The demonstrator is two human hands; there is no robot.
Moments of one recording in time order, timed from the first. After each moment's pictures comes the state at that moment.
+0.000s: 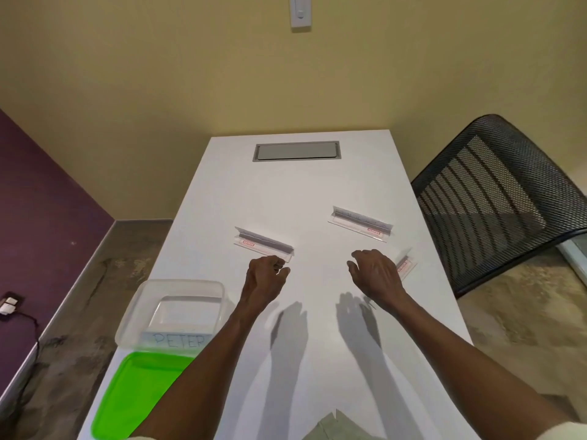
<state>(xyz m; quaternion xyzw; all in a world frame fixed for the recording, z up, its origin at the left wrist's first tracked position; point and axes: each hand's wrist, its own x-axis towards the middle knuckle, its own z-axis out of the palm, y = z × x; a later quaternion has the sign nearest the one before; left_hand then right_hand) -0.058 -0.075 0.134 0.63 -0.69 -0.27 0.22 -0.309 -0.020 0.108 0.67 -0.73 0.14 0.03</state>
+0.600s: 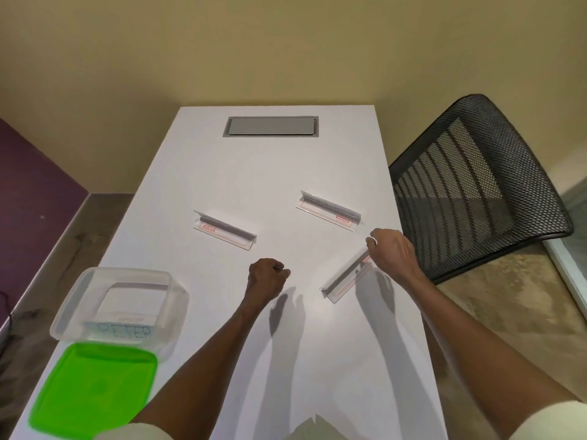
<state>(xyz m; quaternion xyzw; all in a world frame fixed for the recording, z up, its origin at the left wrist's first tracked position) -0.170 -0.064 0.088 0.68 -0.63 -0.36 0.13 -0.453 -0.042 0.102 0.59 -0.79 0.12 -0.07</state>
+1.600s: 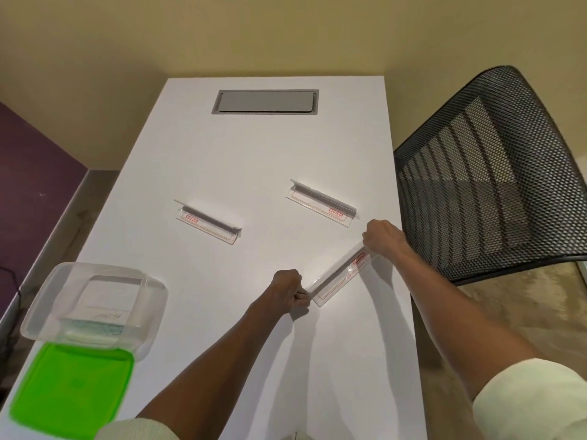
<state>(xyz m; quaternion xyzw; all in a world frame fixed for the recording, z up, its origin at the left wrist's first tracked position) -0.268 -0.072 0.048 0.70 -0.17 -0.68 0.15 -0.495 -0.114 0.070 0.56 -0.79 -0.06 -0.25</state>
